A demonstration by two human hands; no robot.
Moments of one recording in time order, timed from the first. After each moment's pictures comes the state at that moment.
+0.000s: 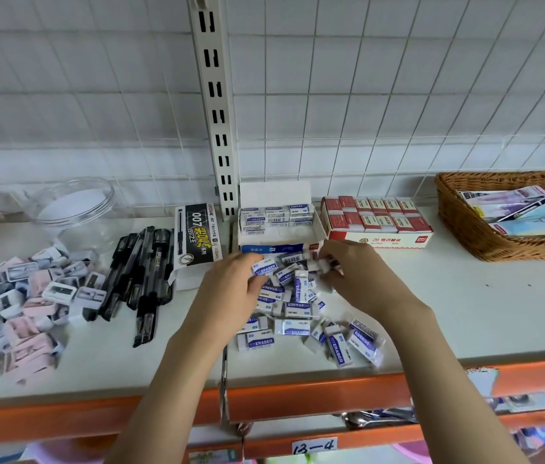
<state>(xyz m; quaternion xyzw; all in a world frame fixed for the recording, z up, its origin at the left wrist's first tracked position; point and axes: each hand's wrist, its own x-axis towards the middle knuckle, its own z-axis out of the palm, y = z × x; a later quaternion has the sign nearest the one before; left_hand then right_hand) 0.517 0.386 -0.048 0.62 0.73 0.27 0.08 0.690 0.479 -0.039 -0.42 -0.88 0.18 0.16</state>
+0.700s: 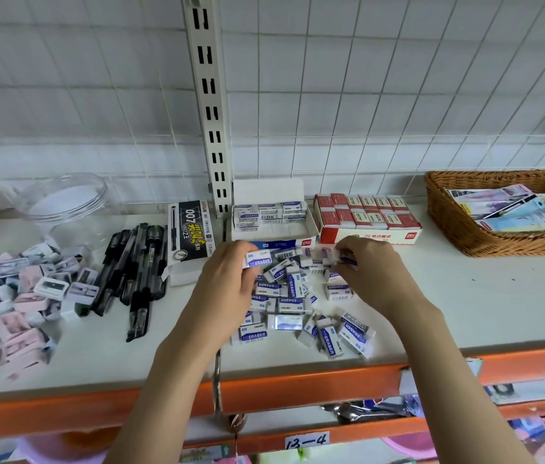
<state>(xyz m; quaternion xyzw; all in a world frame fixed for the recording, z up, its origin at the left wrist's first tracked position) 0.522 0.375 -0.051 0.61 0.71 0.35 0.08 0.713 0.480 -0.039 -0.49 -0.85 0.11 0.18</state>
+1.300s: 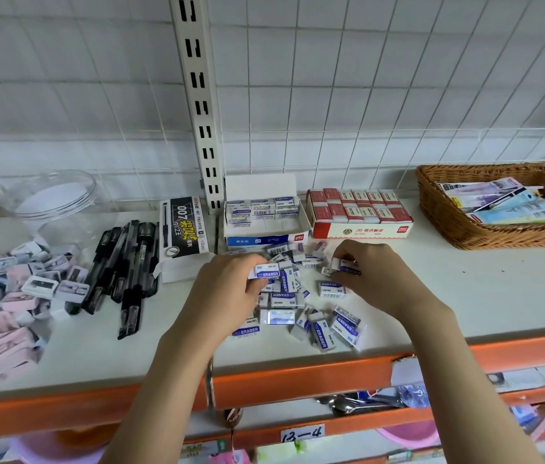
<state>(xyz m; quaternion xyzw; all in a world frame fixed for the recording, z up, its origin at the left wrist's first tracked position) 0.535 0.378 -0.043 0.64 0.72 0.26 0.08 0.729 0.476 -0.038 -0.48 -0.86 0.15 0.11</state>
